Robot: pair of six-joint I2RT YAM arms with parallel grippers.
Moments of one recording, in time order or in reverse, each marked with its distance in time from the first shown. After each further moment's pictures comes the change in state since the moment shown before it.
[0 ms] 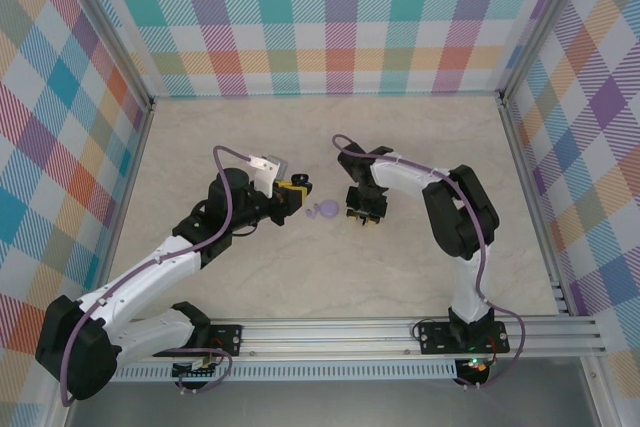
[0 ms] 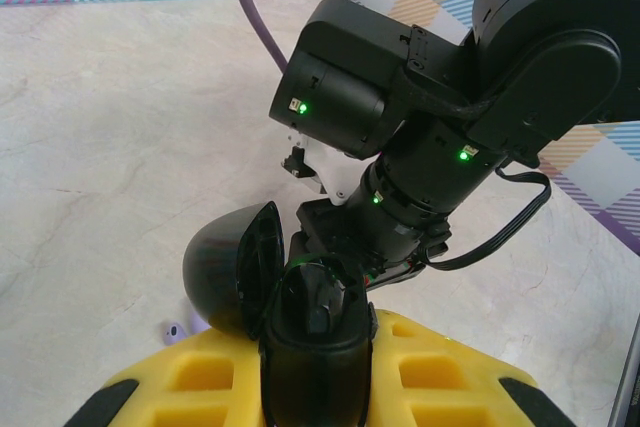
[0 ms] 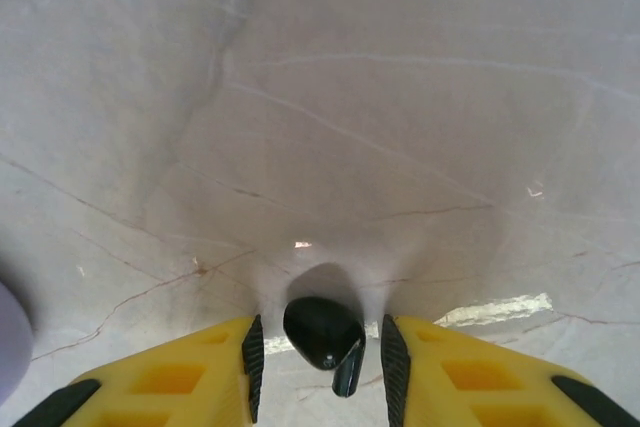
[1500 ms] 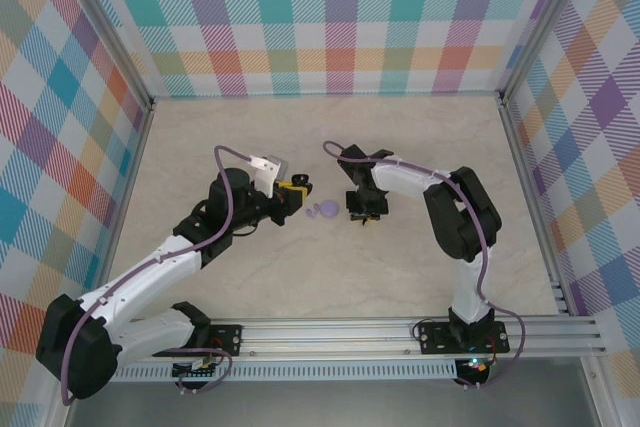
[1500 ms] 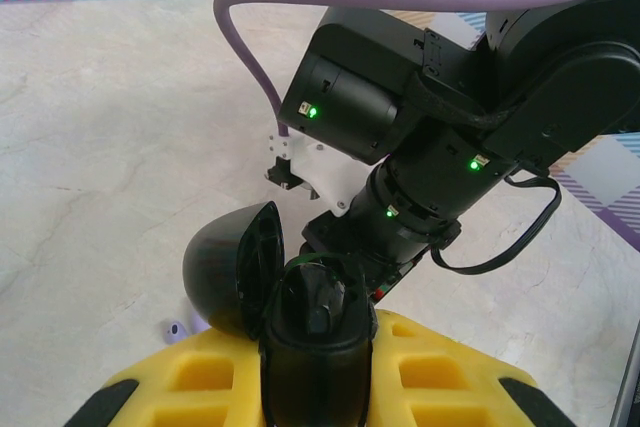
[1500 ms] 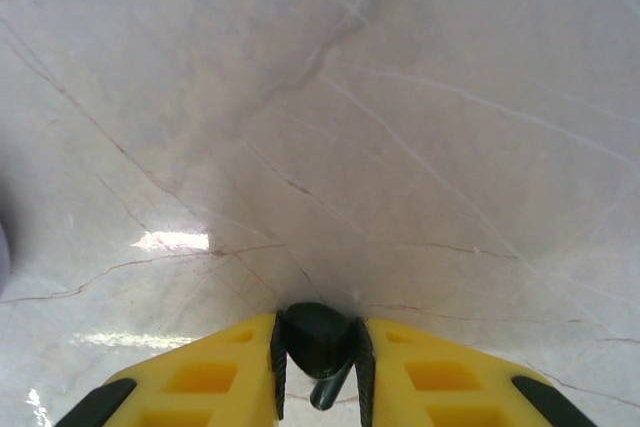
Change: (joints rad) left arm 0.000 0.008 0.000 0.000 0.000 0.003; right arm 0.000 -0.024 -0.047 0.053 0.029 -0.293
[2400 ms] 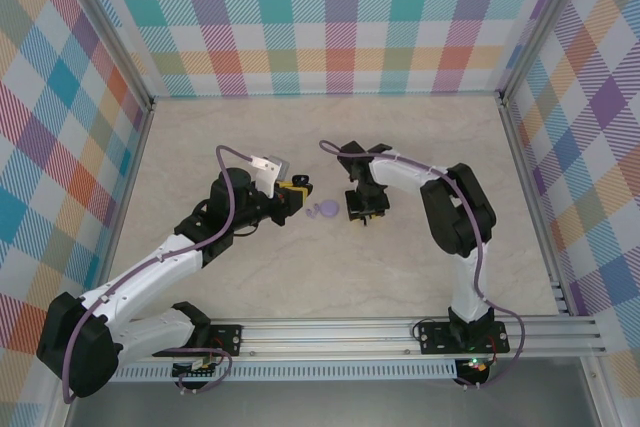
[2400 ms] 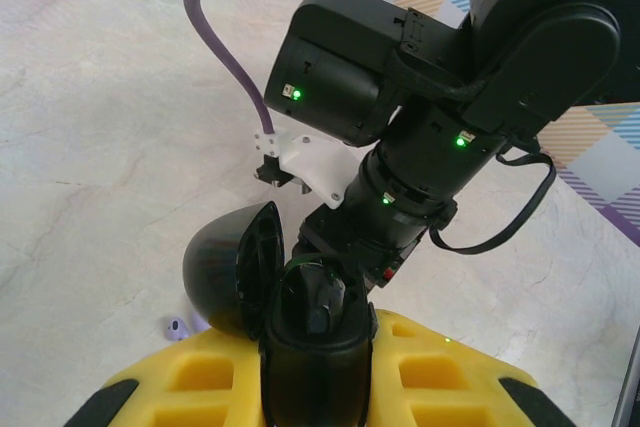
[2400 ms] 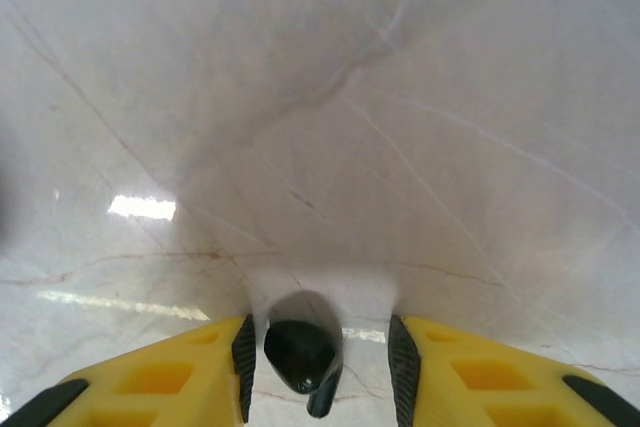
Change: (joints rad) left arm 0.000 0.008 0.000 0.000 0.000 0.000; right arm -0.012 0.054 0.089 -0.090 -0.006 -0.112
